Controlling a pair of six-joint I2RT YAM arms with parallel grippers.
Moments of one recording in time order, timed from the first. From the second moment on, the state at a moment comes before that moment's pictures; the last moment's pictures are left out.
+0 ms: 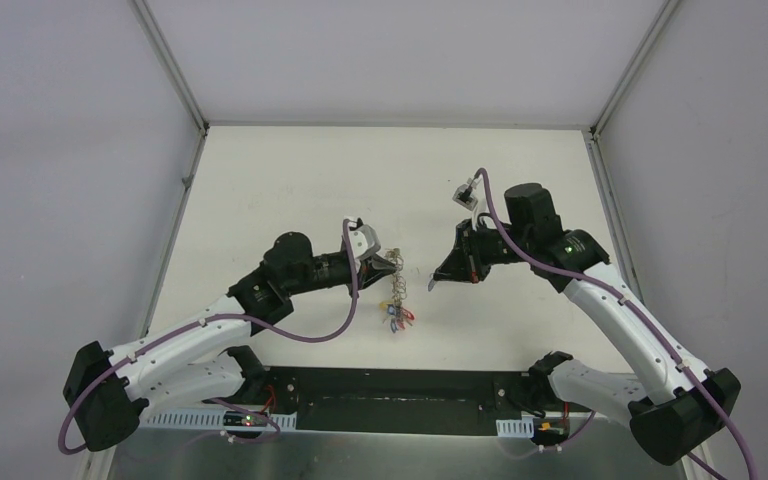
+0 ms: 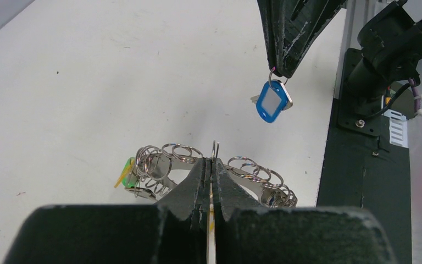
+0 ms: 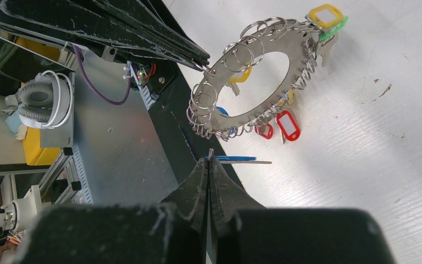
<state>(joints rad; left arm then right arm) -0.85 0.92 0.61 0.25 0.37 0.01 0.53 1.04 1.03 -0.71 -0.76 0.18</state>
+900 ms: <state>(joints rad) -0.85 0.88 0.61 0.13 0.39 -0.08 0.53 1.03 0.96 -0.67 -0.82 0.21</state>
